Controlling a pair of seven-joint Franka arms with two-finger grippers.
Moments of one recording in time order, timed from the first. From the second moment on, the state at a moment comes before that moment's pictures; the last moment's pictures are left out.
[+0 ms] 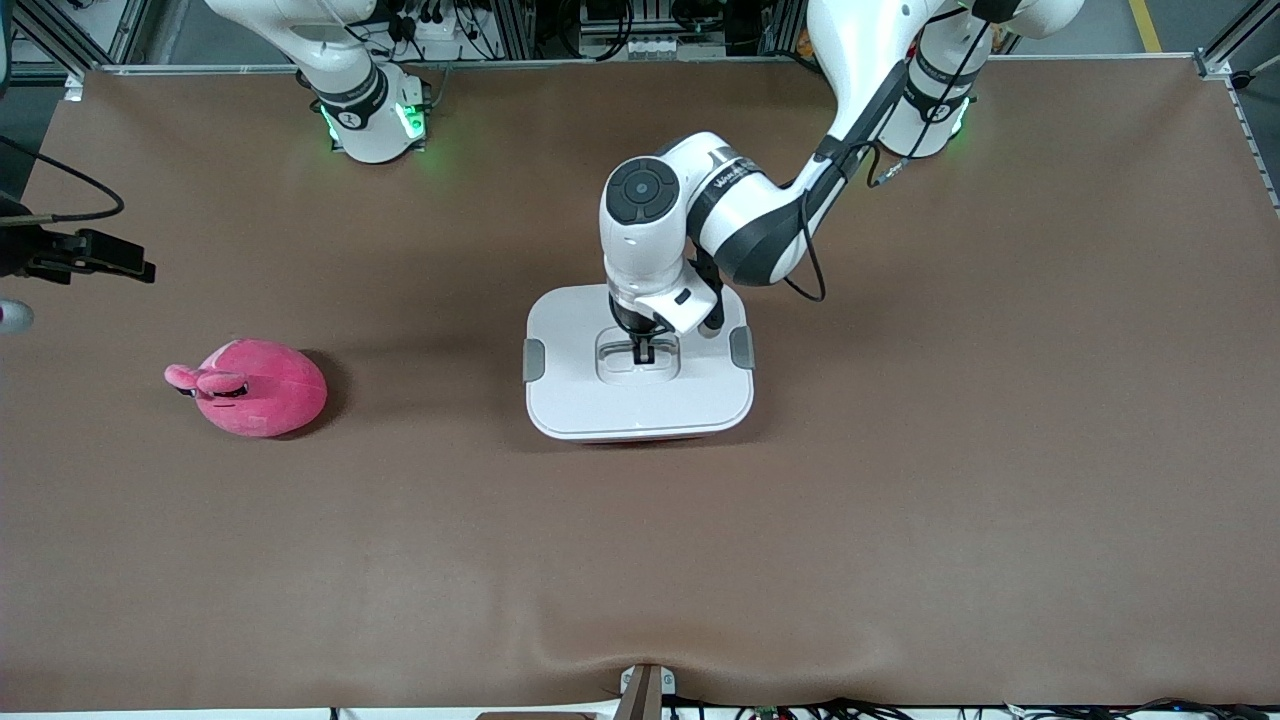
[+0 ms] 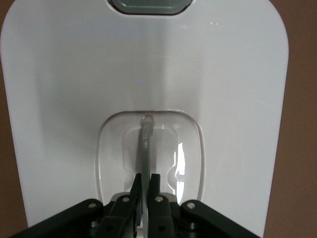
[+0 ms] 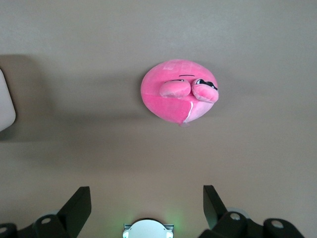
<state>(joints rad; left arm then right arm) -0.69 0.63 -0.15 -1.38 0.11 2.04 -2.49 -0.03 0.13 -0.06 -1.46 0.00 1.38 -0.09</state>
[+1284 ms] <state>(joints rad) -0.69 0.61 -0.14 -1.35 0.11 2.04 -2.49 -0.01 0.26 -0.06 -1.46 -0.01 1.41 -0.62</state>
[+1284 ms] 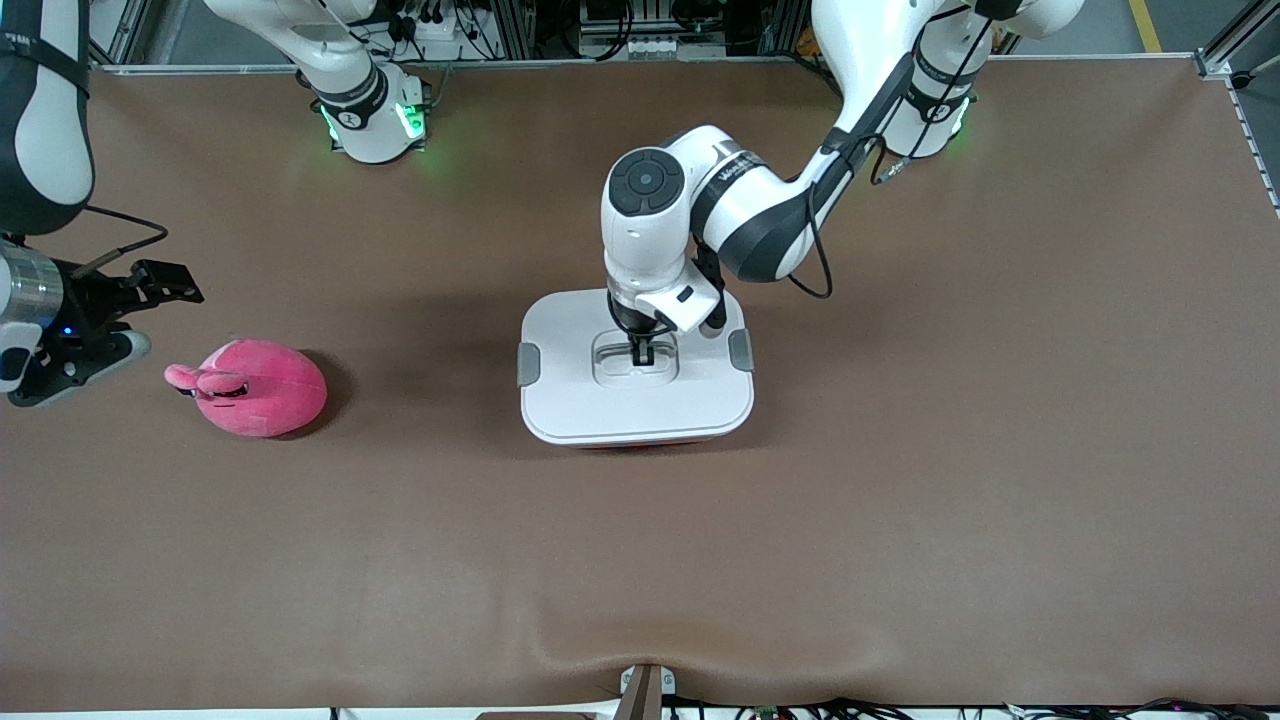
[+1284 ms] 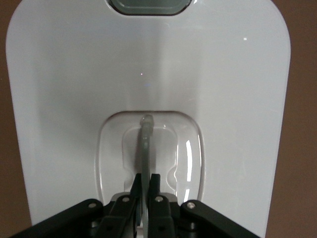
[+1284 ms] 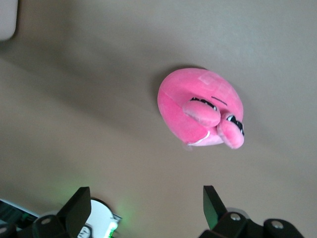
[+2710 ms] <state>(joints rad) -0.46 0.35 -0.14 -1.39 0.08 1.76 -2.12 -0.03 0.44 -0.07 -1.49 -0.08 1.63 -1.29</state>
